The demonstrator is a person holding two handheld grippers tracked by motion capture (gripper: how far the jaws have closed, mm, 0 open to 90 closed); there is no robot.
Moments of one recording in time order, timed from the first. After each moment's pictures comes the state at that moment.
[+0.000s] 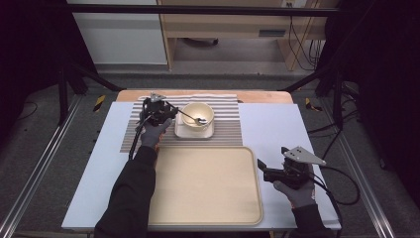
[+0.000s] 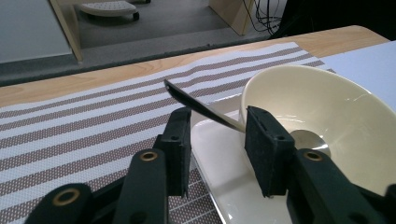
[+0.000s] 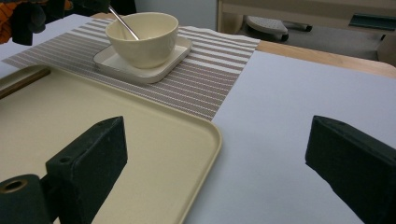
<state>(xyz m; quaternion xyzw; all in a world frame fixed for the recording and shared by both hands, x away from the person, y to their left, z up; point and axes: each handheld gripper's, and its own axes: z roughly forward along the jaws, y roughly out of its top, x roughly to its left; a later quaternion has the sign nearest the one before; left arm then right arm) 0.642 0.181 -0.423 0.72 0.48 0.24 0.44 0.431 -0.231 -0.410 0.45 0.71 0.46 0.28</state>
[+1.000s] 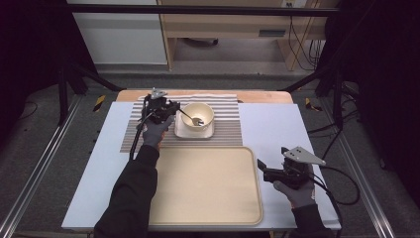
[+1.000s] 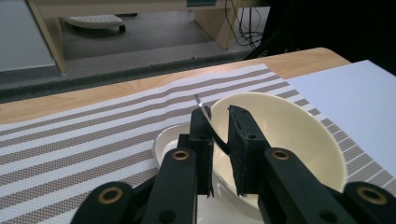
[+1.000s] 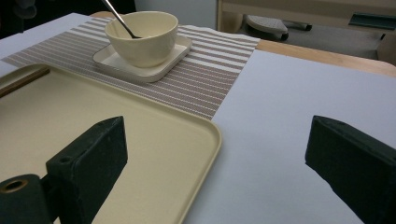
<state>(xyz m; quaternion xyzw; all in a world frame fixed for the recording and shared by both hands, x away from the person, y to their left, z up) 0.629 0.170 -0.398 0.71 0.46 0.23 0.47 0.431 -0.231 -0.411 0.45 0.71 0.46 0.28</state>
